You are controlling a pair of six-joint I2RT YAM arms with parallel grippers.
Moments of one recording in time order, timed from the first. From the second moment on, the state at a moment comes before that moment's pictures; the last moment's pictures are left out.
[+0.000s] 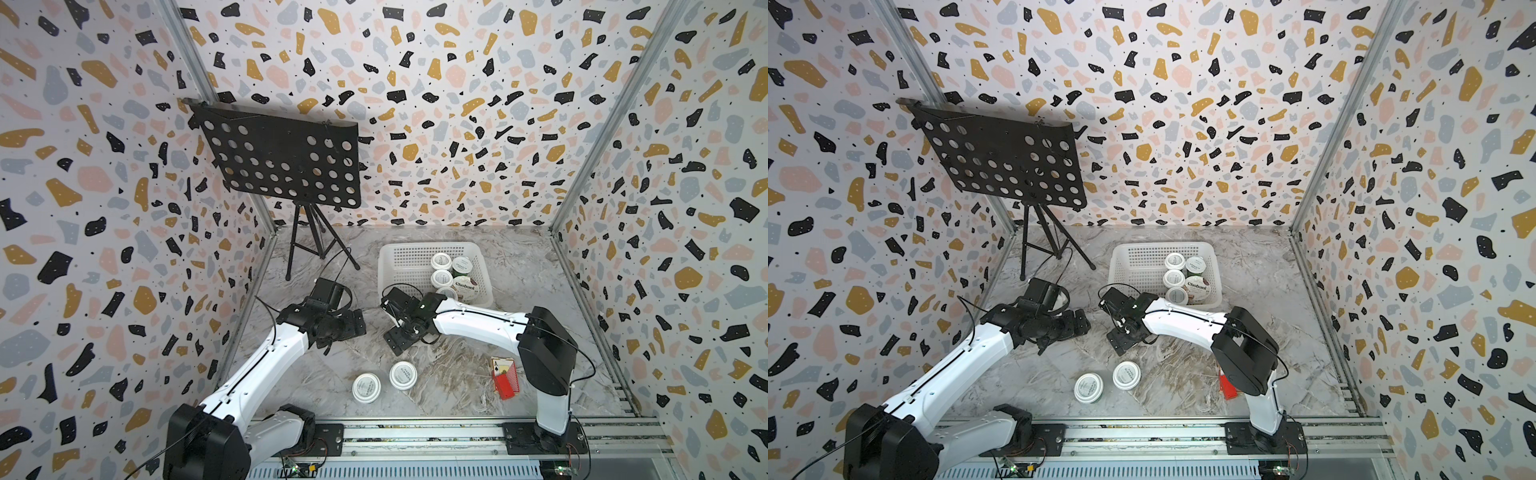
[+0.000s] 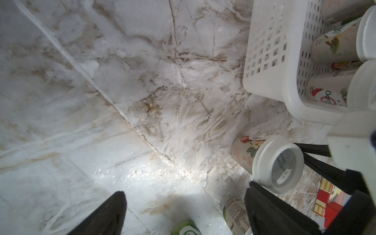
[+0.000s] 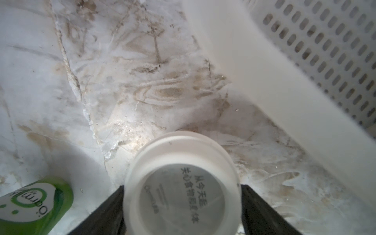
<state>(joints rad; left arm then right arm) -0.33 1.13 0.85 -0.83 0.14 -0.56 1.03 1.93 1.47 -0.78 0.04 0.31</state>
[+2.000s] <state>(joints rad) -0.41 1.27 0.97 -0.82 0.12 -0.45 0.72 2.25 2.17 -0.93 0.15 0.12</state>
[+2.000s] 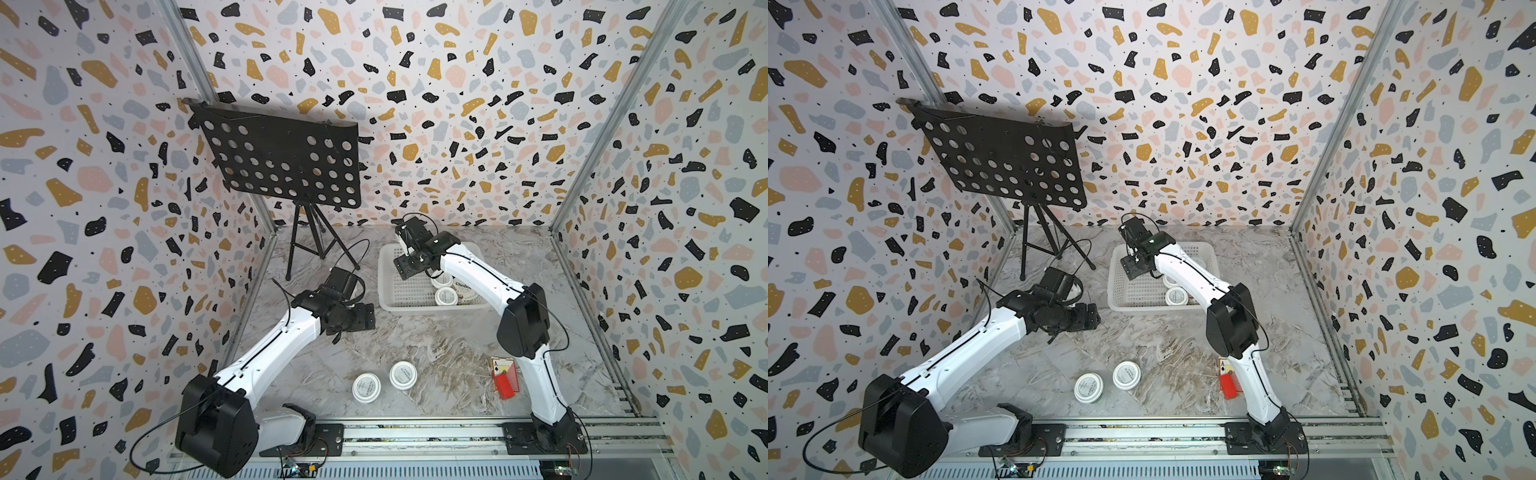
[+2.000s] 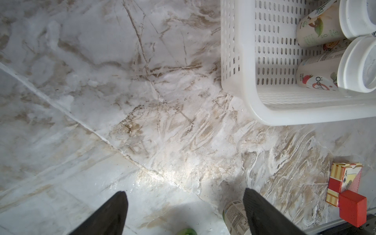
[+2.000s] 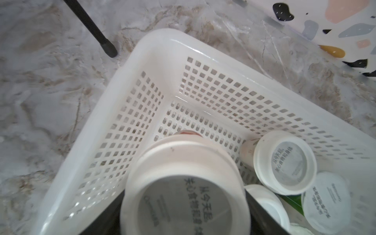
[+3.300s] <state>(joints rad) -0.41 1.27 0.97 -0.82 0.11 -0.45 0.67 2.47 2.33 -0.94 0.12 0.08</state>
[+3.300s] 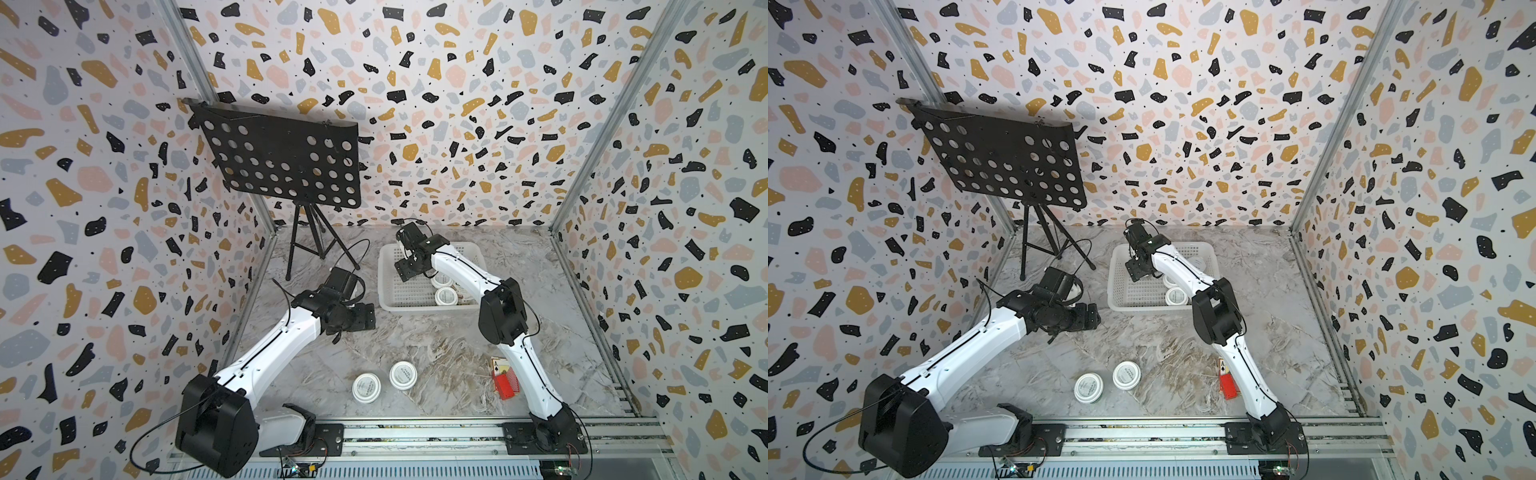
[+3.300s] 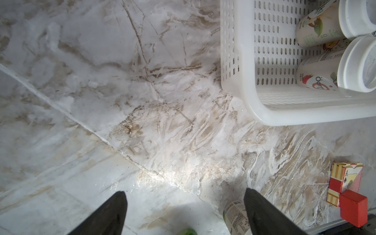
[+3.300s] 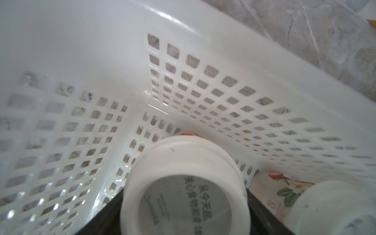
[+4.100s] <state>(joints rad) -0.41 1.27 0.97 -0.82 0.10 -0.45 0.67 2.47 2.39 -0.96 0.13 0.05</state>
